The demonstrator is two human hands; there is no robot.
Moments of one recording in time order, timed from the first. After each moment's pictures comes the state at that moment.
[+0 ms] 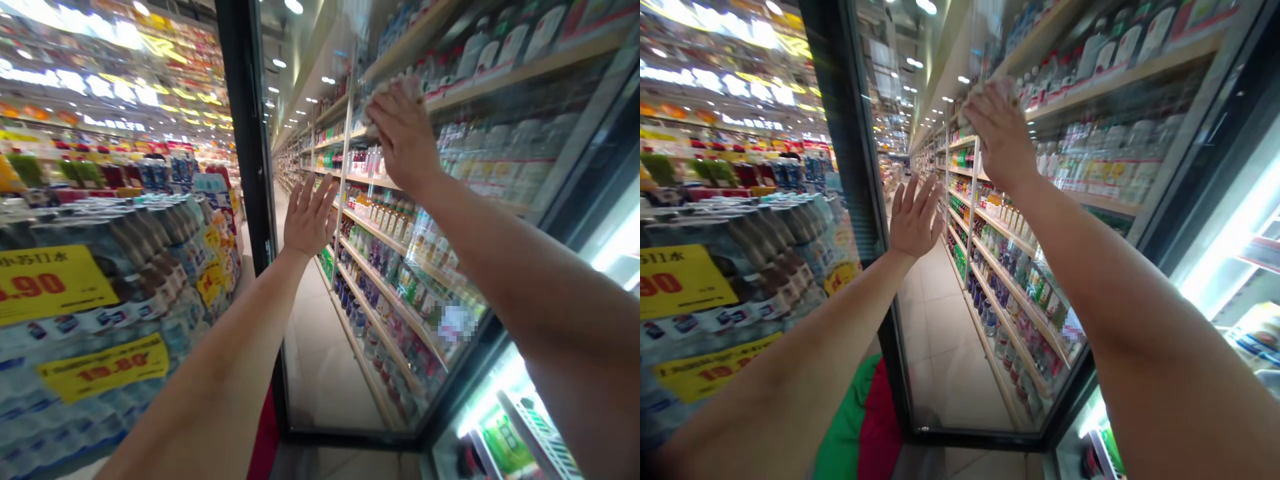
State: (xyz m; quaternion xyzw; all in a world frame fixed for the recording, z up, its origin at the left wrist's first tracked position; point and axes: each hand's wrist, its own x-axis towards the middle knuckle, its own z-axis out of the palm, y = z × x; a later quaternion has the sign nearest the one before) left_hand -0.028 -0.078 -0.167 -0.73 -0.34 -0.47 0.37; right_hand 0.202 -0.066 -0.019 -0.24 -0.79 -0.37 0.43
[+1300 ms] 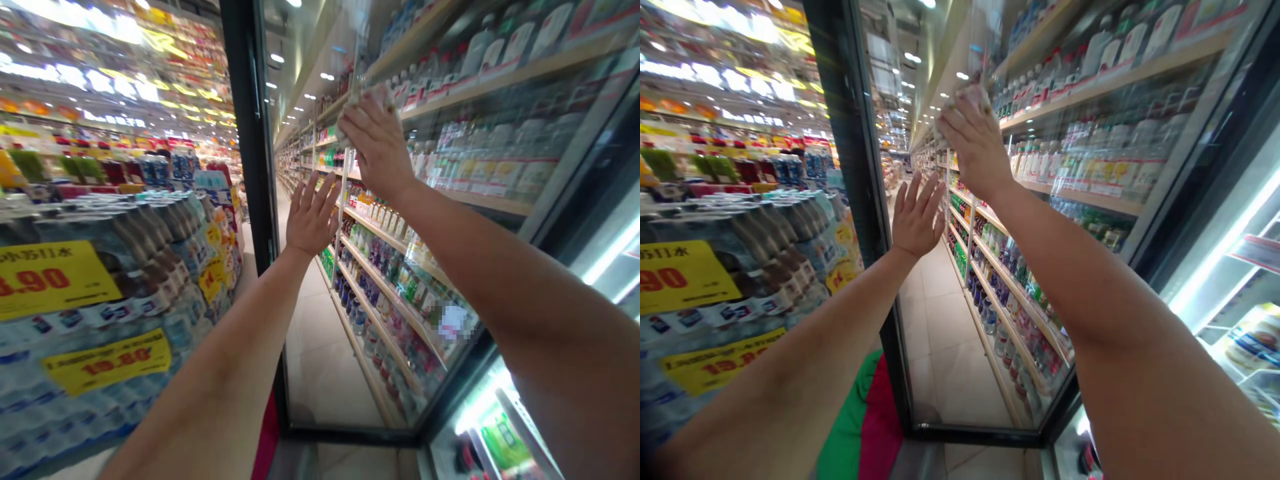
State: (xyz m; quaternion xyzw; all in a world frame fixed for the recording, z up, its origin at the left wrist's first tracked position) left_hand -0.027 -0.082 -0.168 -0.71 -0.33 -0.47 0.39; right_hand 0.162 -0.068 -0.028 -0.23 -0.77 -0.45 0.39
